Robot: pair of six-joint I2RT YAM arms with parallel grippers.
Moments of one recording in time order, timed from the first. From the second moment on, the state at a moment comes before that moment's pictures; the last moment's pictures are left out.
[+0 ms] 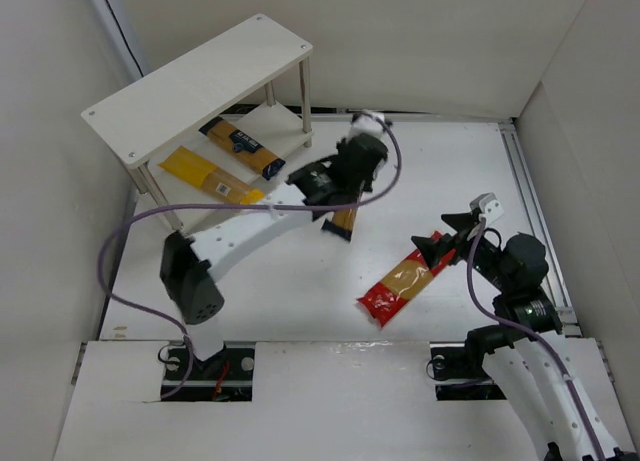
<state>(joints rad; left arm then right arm) -0.96 1.79 1.69 -0.67 -0.54 -0.37 0.21 0.45 0.51 -0.14 -0.45 0.05</state>
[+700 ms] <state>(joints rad) -0.61 1.18 1.87 -0.23 -1.04 -0.07 0.21 0.41 0.51 -0.13 -0.41 0.06</state>
